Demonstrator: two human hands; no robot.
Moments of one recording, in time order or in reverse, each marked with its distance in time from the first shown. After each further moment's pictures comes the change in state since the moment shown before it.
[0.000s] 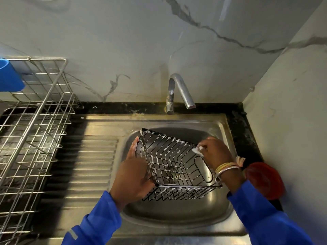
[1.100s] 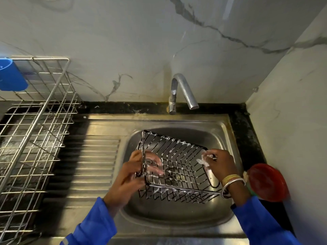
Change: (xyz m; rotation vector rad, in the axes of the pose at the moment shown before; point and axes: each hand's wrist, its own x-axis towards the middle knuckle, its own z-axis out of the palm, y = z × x) left_hand 0.010 0.029 -0.019 -0.618 -0.193 -0.485; right_hand -0.030 0.011 0.018 0.524 0.043 0.335
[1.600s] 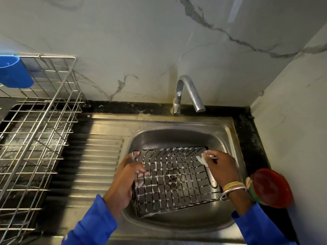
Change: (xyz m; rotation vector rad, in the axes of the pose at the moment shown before) left_hand 0.004 -0.008 -0.006 -0.264 0.517 -0.907; right_hand -0.012 -0.020 0.004 -0.147 0.042 -0.124
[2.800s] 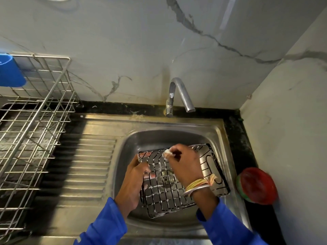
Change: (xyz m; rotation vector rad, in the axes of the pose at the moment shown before) left_hand -0.023 -0.005 0.042 0.073 -0.046 0.059; right_hand -0.037 -0.087 0.024 0.076 -0.126 -0.128
